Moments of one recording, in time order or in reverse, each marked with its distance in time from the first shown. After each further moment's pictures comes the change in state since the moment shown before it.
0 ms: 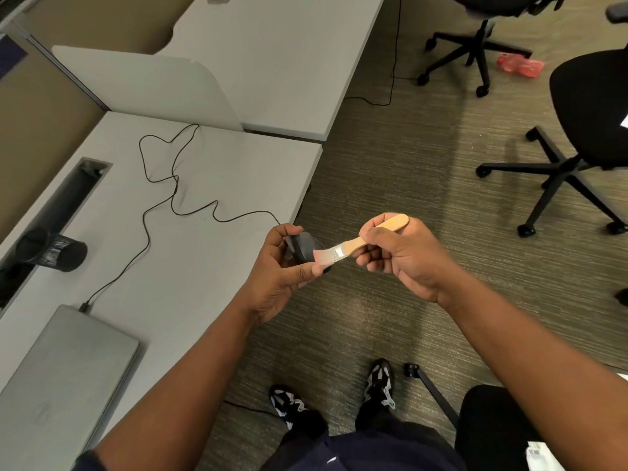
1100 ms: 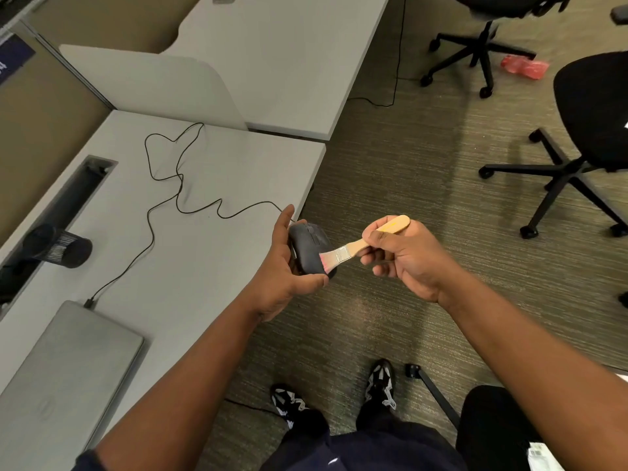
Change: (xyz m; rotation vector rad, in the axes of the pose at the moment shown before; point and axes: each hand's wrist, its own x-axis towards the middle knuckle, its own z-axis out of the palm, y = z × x) left_hand -0.006 0.004 0.002 0.394 -0.074 0.058; right_hand 0.001 0.005 0.001 0.023 0.032 0.045
